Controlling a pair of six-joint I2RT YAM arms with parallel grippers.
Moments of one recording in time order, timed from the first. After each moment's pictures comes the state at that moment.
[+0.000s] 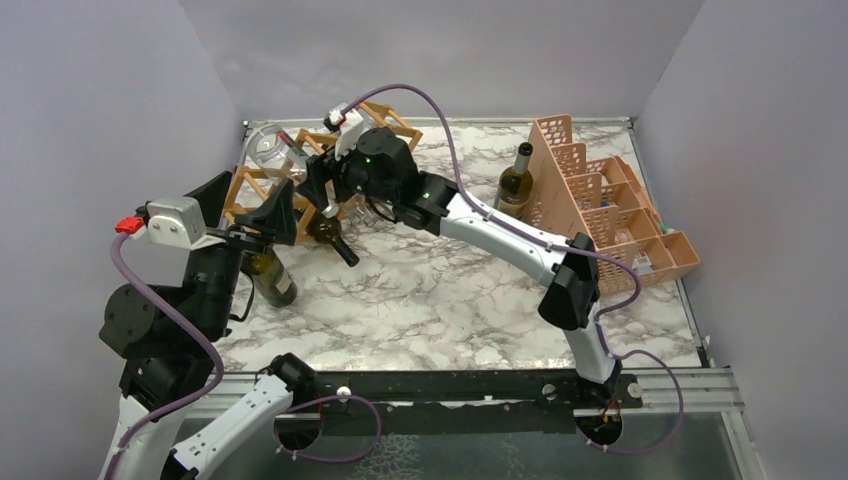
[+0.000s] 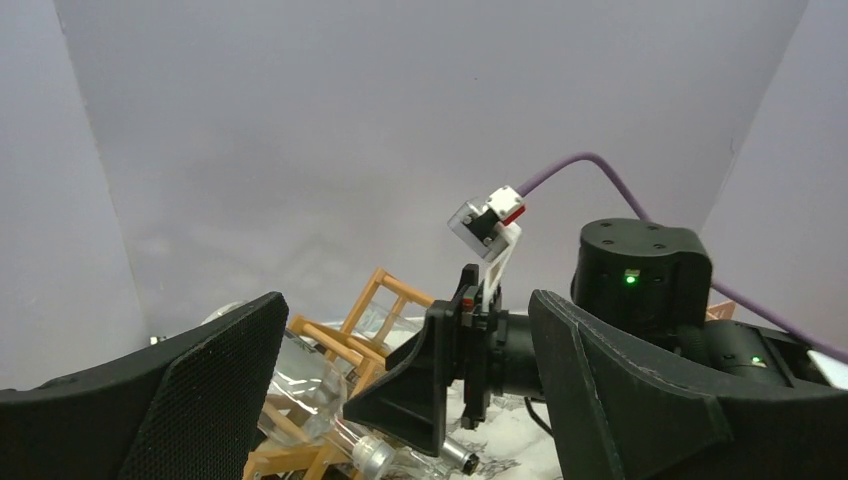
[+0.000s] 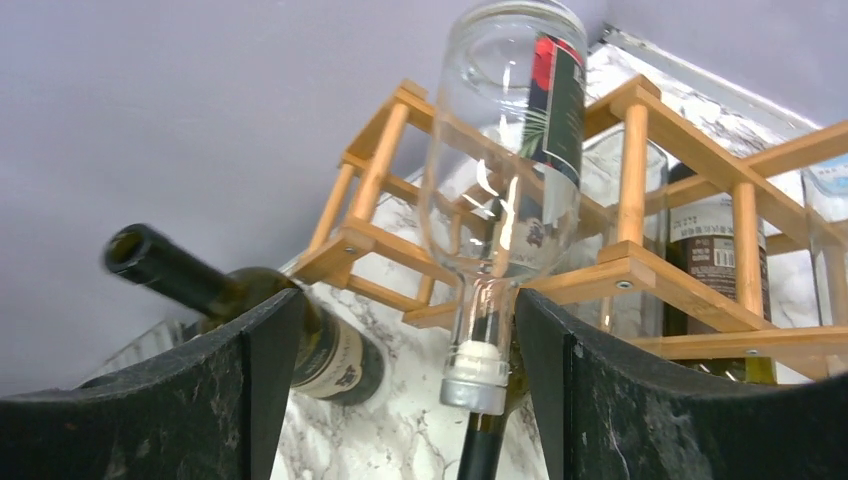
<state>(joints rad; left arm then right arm) -0.60 0.51 1.20 -0.28 -0.37 0.04 1.03 2.11 2.11 -0.16 0.00 0.22</state>
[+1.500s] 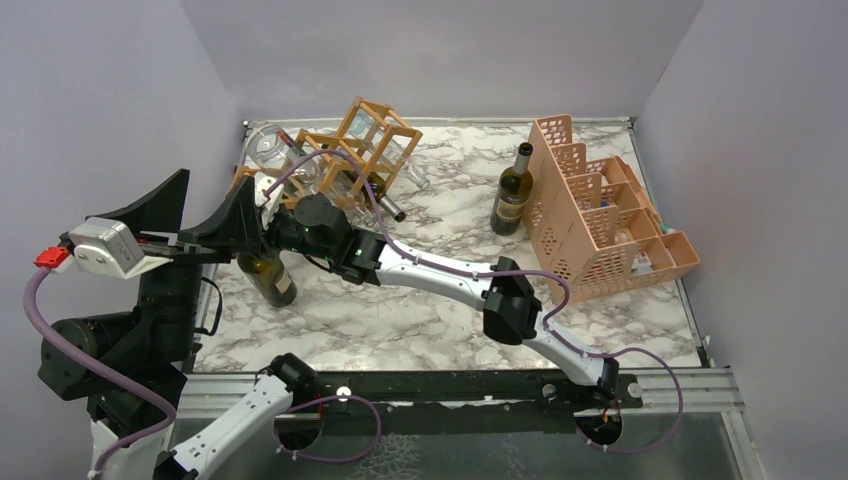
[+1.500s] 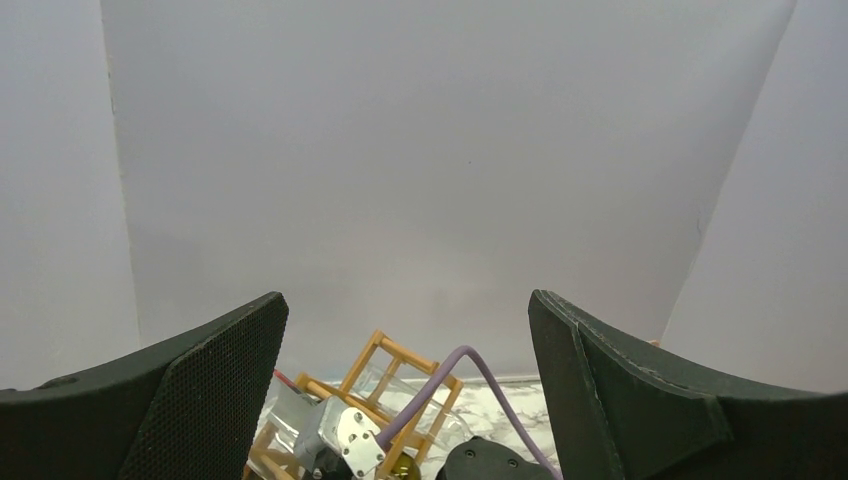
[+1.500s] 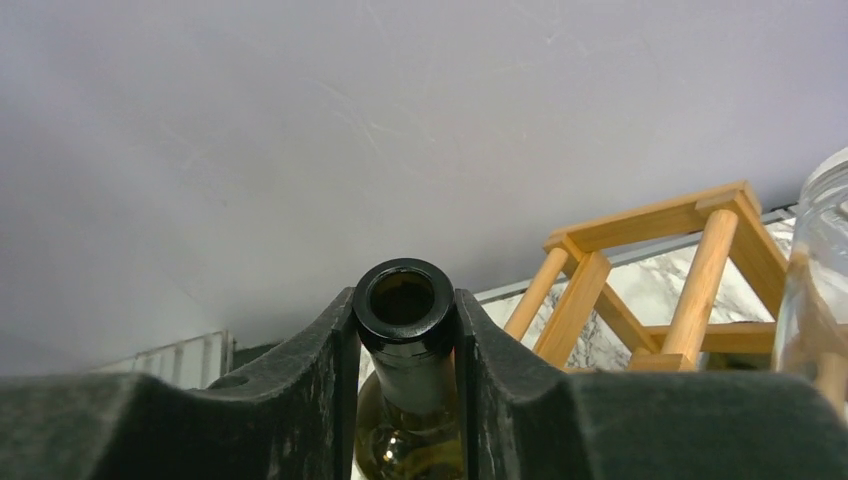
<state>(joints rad) -0.60 0.49 1.33 -0.28 -0.36 0.05 1.23 2.44 2.35 0.16 -0.10 0.06</state>
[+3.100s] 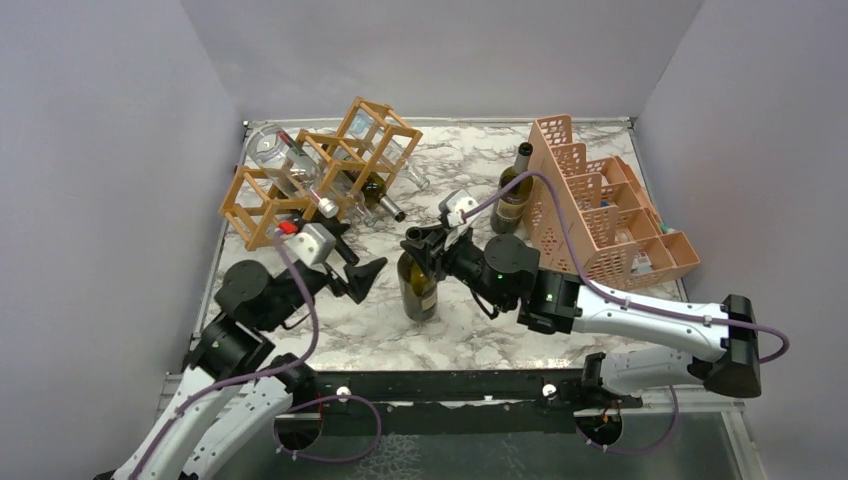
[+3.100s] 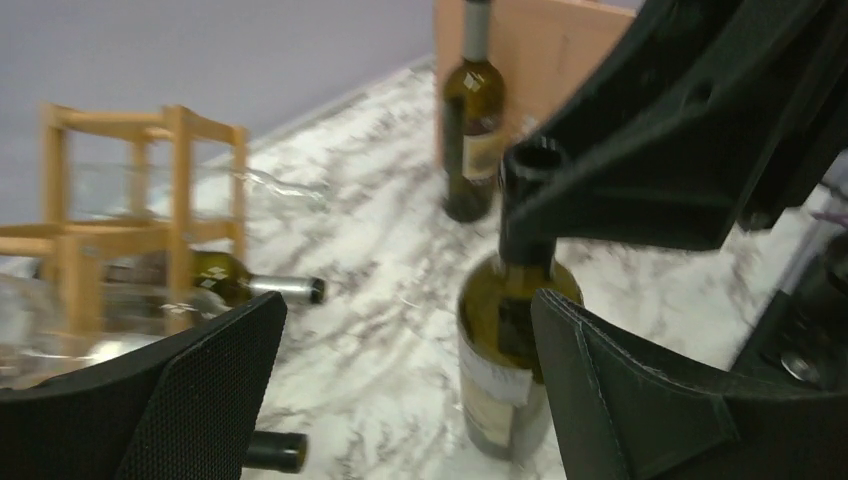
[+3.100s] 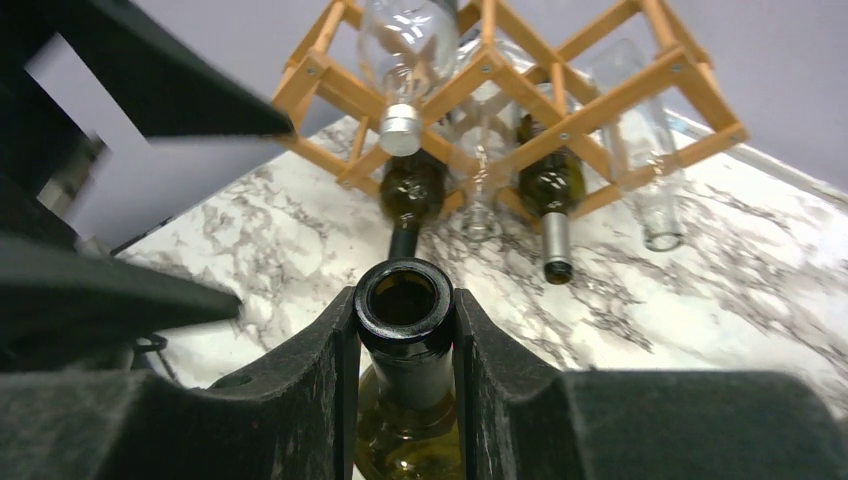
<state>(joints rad) -0.60 0.42 0.80 -0.31 0.14 0.04 1.24 1.23 1.03 0.17 0.38 0.07</state>
